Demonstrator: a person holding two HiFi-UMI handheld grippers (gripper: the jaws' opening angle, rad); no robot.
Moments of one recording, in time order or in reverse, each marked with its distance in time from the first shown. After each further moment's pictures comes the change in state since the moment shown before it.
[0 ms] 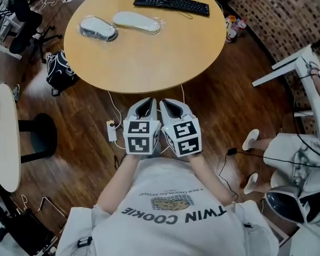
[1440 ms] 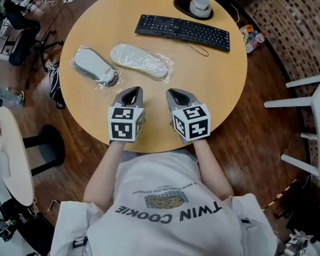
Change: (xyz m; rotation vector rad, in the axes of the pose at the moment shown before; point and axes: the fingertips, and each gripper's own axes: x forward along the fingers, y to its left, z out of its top) left arm 0.225 0.171 0.163 0.095 0.085 0.057; right arm 0.232 -0.186 0.127 0.147 0.045 0.091
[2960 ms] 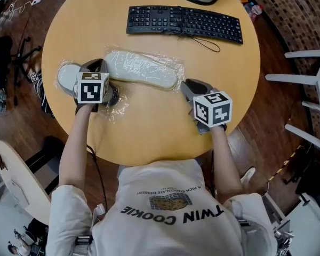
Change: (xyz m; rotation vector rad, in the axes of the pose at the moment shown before) left arm 0.161 0.227 0.022 0.290 0.234 0.029; right arm 0.090 -0.082 -0.013 0.221 0.177 -0.112
